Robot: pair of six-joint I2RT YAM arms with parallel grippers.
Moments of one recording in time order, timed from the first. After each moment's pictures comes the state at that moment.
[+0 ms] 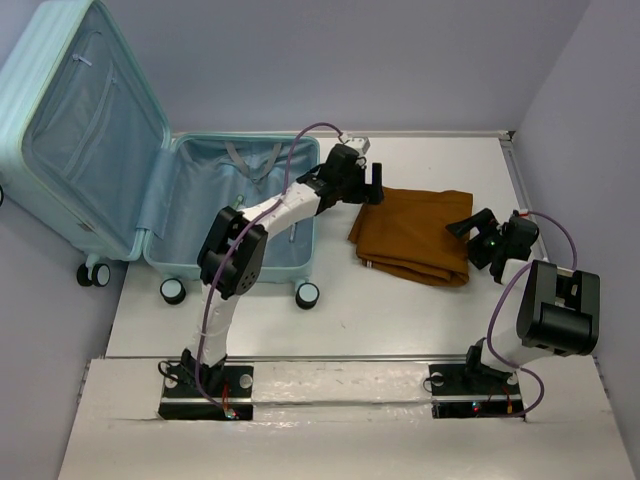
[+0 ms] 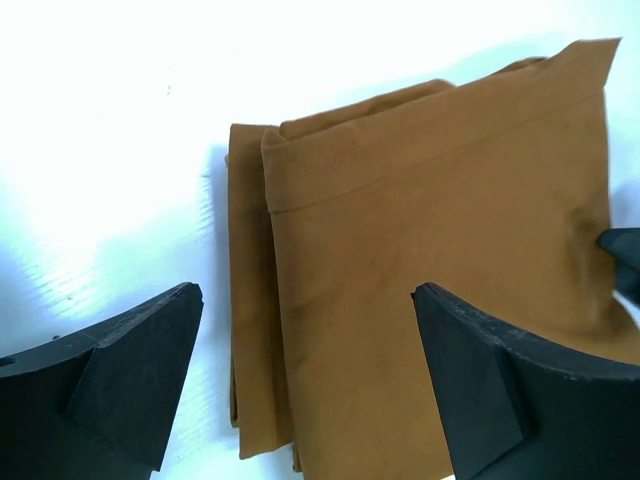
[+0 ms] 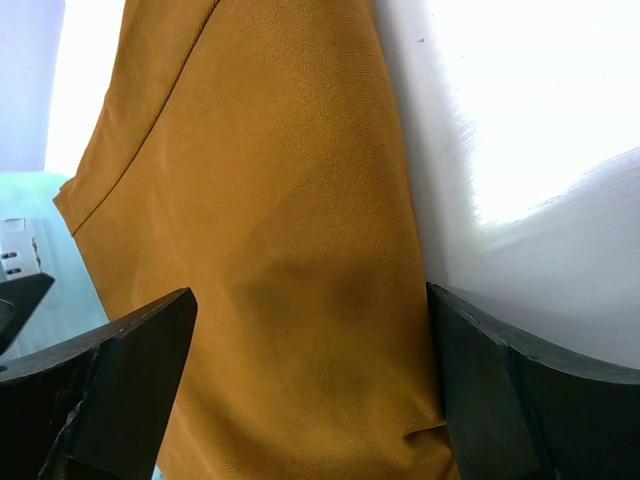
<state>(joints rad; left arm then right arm) -0.67 2.13 1.71 -0.18 0.09 -0.45 -0.32 1.50 0.51 0.37 -0.45 0.75</state>
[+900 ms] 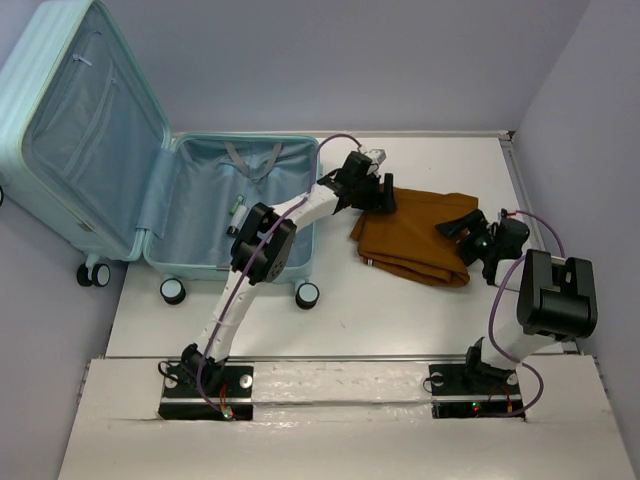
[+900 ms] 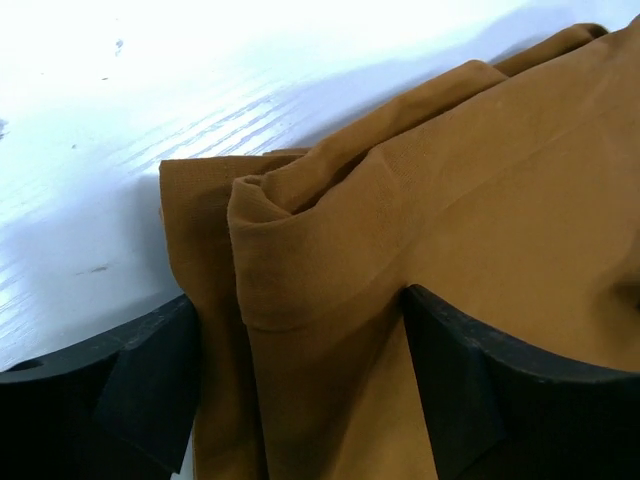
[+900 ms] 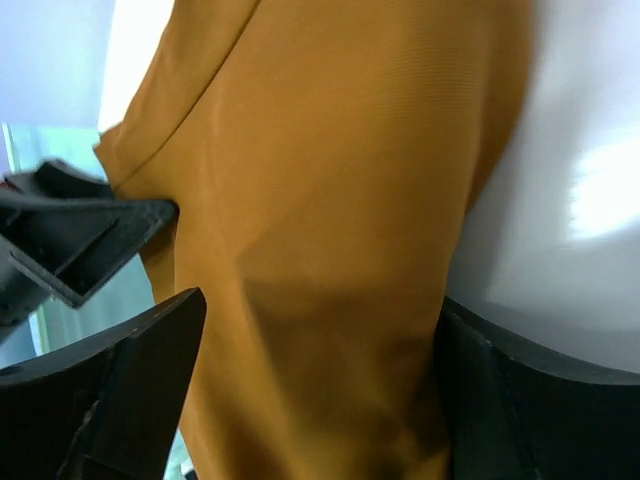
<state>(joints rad) -0.68 2.47 2.02 -0.21 0.27 -0.47 -0.30 1.58 0.48 0.54 -0.56 0.82</state>
